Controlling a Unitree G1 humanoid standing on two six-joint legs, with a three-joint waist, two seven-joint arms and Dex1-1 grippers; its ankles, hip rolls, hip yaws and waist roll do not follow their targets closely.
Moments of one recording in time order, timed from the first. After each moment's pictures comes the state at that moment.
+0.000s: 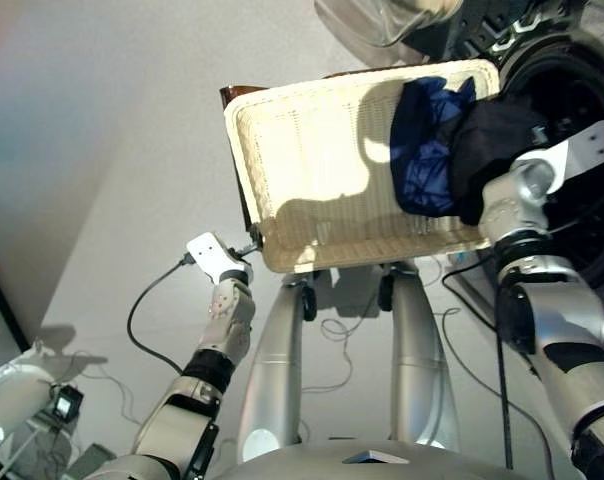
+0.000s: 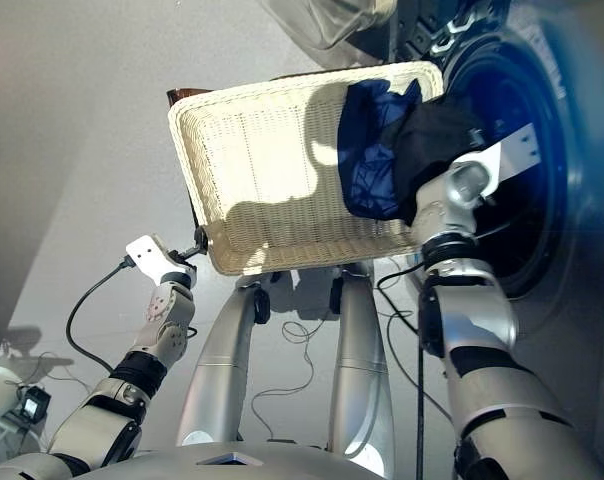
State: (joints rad) left arm -0.32 0.19 -0.22 0.61 -0.77 -0.36 0.23; right arm -1.04 -0.58 -0.08 1.04 0.64 -0.39 -0.73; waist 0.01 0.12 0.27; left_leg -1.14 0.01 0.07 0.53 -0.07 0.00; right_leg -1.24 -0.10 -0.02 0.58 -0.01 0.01
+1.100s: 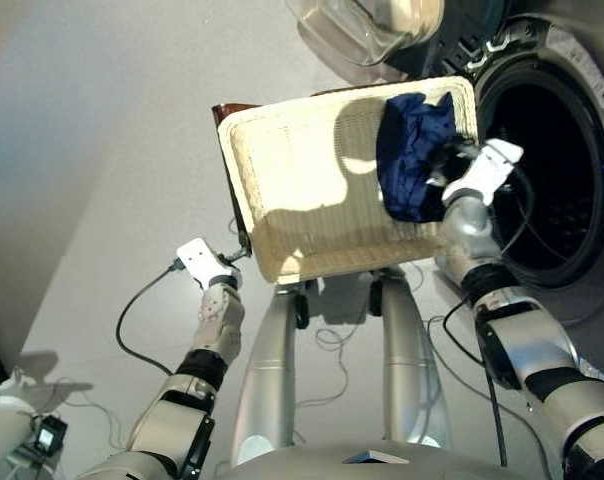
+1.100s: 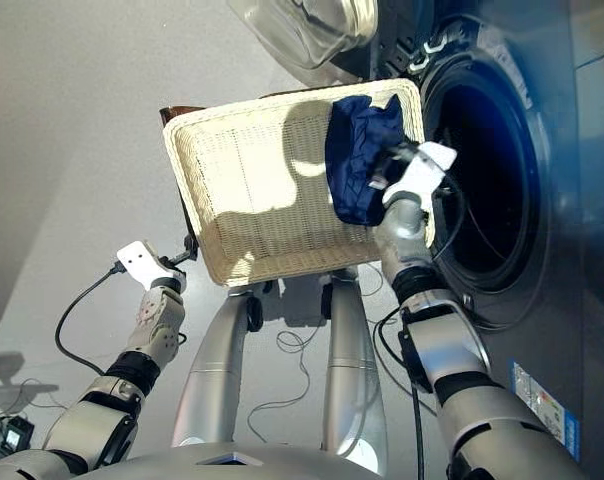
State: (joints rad) left arm -0.35 0.19 -0.19 0.81 -0.75 -0.37 0.15; right arm -0.80 -0.33 0.31 1.02 0.55 -0.31 -0.22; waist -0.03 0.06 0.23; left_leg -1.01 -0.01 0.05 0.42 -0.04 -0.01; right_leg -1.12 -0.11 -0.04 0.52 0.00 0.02
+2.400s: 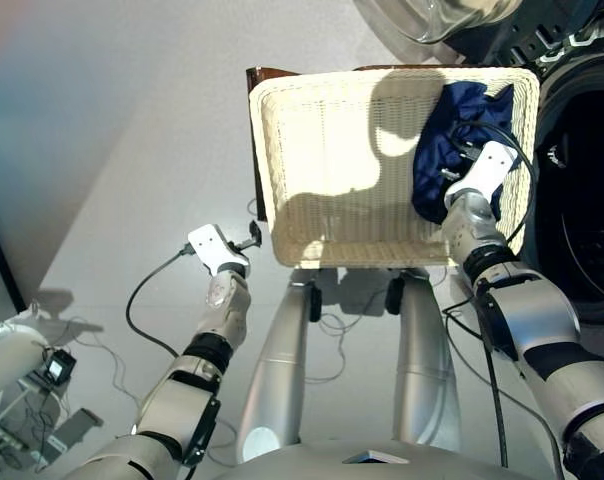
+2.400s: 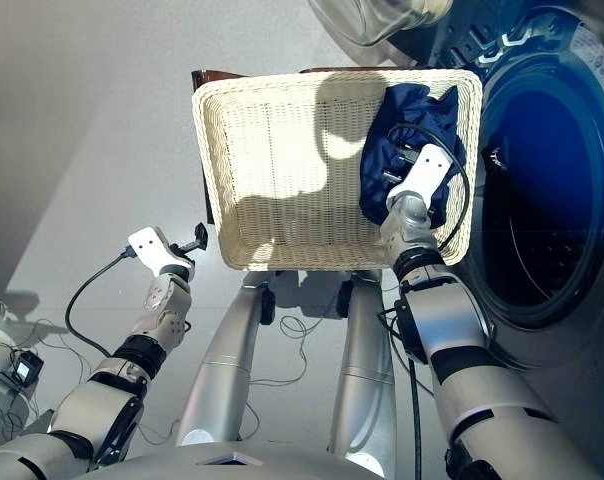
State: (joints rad) left arm -0.43 0.17 -0.22 0.82 -0.77 -0.37 0.17; right arm -0.87 -0.30 0.08 1.06 0.65 -0.28 -0.34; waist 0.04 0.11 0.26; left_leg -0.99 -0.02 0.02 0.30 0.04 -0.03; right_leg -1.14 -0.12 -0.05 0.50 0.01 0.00
